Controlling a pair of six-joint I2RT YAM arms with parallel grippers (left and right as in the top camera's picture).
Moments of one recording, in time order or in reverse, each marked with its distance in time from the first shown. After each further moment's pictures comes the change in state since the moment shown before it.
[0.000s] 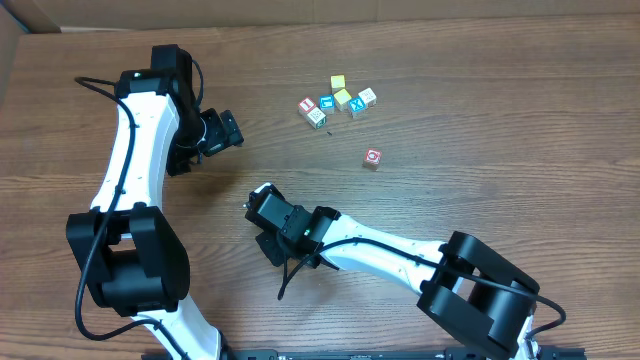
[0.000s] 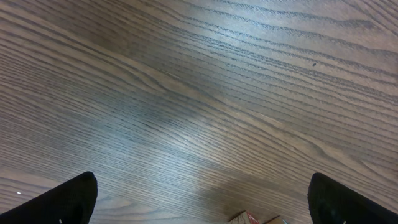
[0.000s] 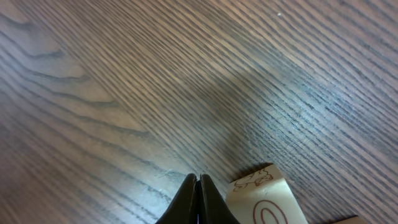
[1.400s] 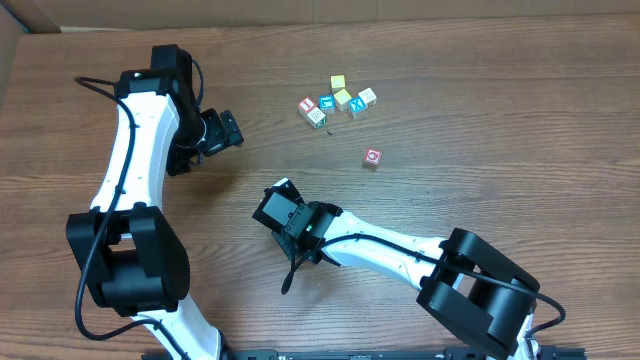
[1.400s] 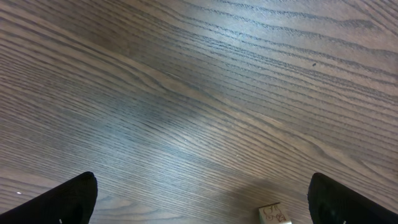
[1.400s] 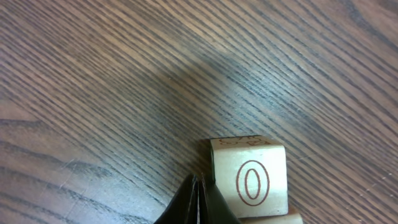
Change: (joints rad) left arm 0.000 0.000 0.000 0.000 0.000 0.000; right arm -0.018 0.003 0.000 -0.121 0.175 -0.003
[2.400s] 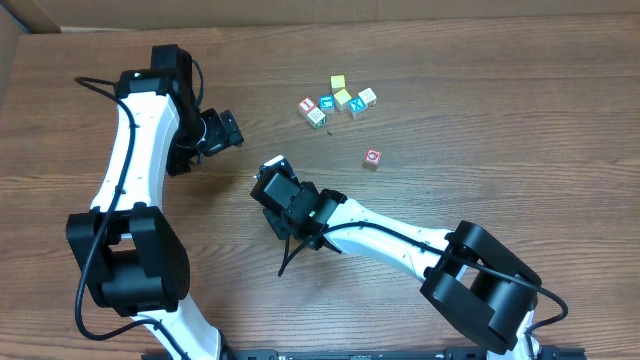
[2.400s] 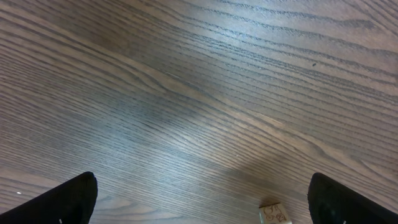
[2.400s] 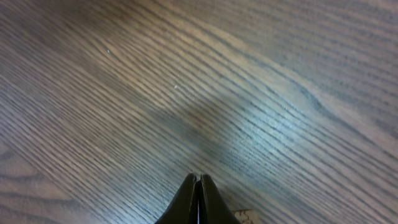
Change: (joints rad) left arm 0.000 0.000 0.000 0.000 0.000 0.000; right arm -0.046 0.008 0.048 0.119 -0.013 0.001
